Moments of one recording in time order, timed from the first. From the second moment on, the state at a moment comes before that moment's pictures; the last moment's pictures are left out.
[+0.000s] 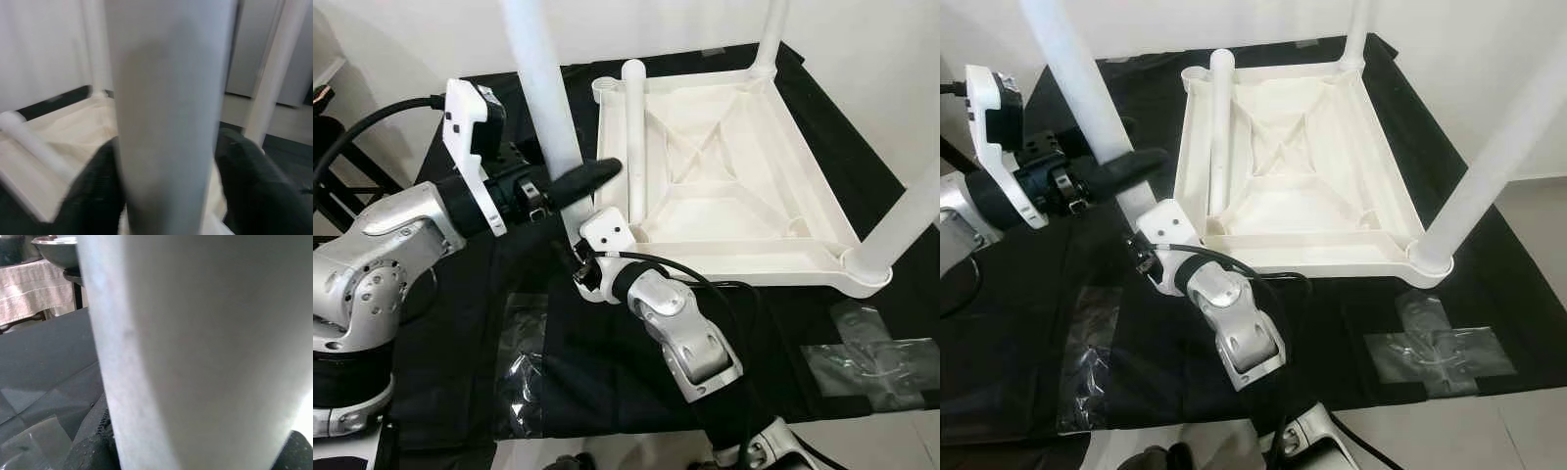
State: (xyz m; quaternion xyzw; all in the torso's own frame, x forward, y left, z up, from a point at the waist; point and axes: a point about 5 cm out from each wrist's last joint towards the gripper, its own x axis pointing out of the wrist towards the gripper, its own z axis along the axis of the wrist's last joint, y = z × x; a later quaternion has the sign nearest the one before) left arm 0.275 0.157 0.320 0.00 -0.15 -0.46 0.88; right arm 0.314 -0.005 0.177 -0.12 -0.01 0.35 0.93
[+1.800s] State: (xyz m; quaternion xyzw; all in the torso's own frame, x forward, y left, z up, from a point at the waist) left arm 0.268 0.153 0.319 0.01 -0.16 -0.50 0.85; right arm 0.357 -0.051 0.252 -0.12 -0.05 0.73 0.67
